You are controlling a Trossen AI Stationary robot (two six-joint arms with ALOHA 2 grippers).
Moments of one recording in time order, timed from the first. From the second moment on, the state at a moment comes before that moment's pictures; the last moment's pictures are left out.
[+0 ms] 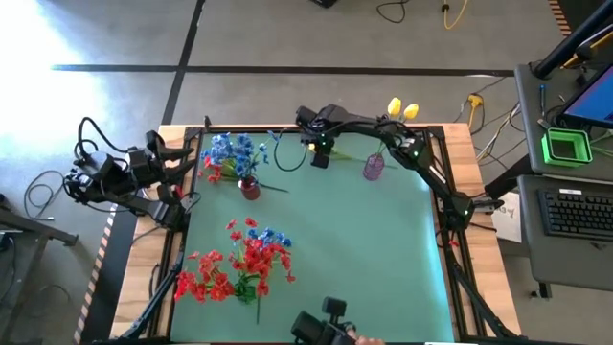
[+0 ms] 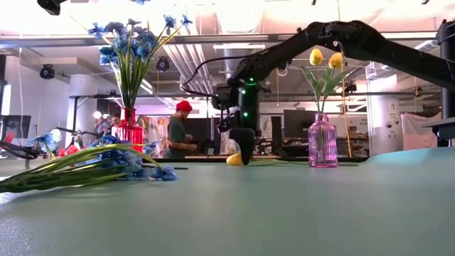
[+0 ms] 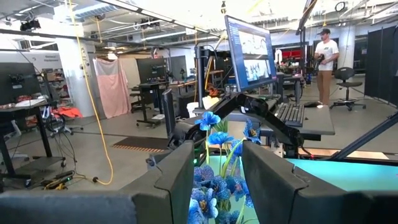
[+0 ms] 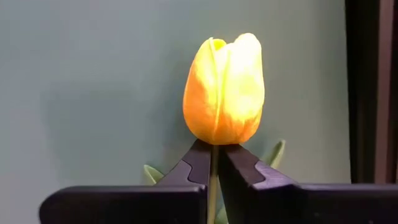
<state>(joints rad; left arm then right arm) -0.29 0.14 0.71 -0.41 -0.65 0.17 -0.54 2.48 2.19 -1.11 0.07 -0.32</state>
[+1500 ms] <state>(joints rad) -0.29 0.14 0.71 -0.35 -0.65 0.17 -0.47 1.89 2.19 -0.70 -0.26 -0.27</state>
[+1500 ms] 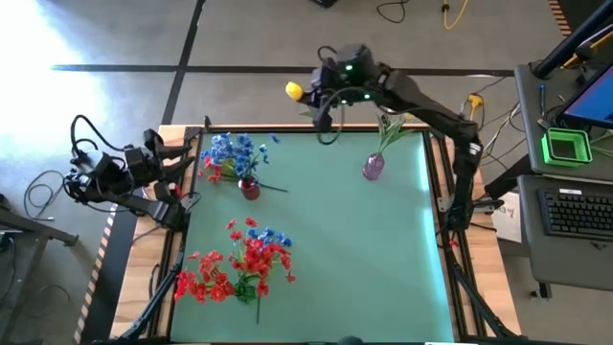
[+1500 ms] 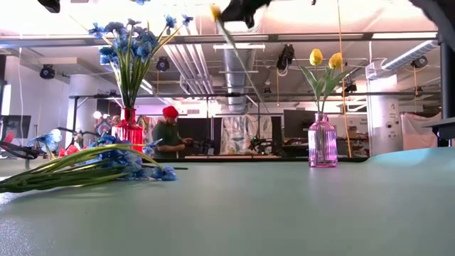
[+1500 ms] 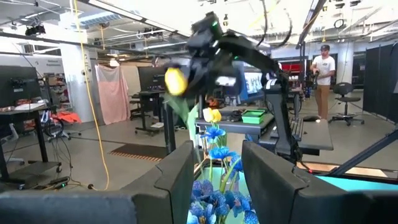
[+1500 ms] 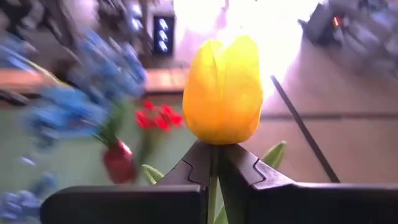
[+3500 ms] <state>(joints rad) -0.29 0.14 0.71 -0.38 -0.64 0.14 -0.29 0.83 0.95 -0.02 0.68 0.00</state>
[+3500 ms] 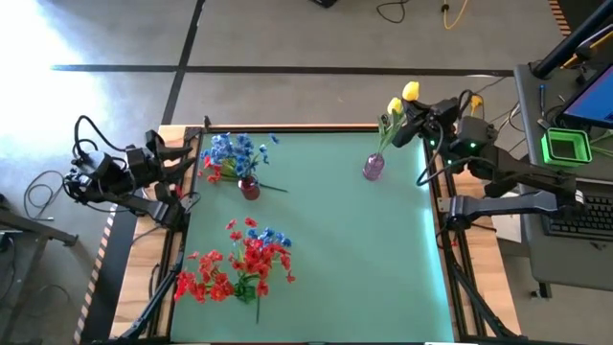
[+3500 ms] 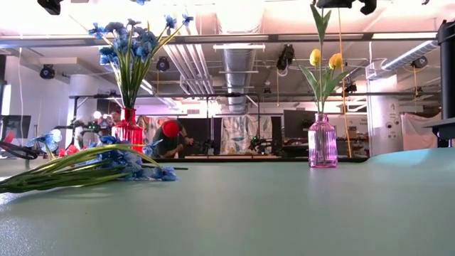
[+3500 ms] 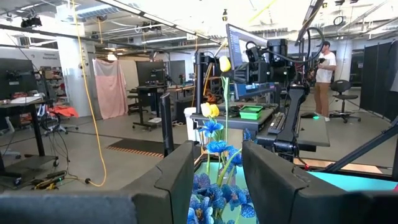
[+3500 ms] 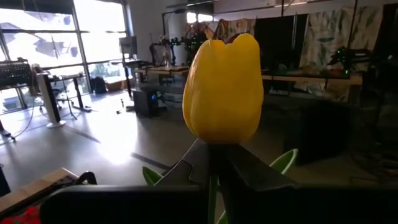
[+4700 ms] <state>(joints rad) -0.29 0.14 0.71 -0.38 -0.64 0.14 -0.29 0.93 0.93 -0.10 0.75 0.06</state>
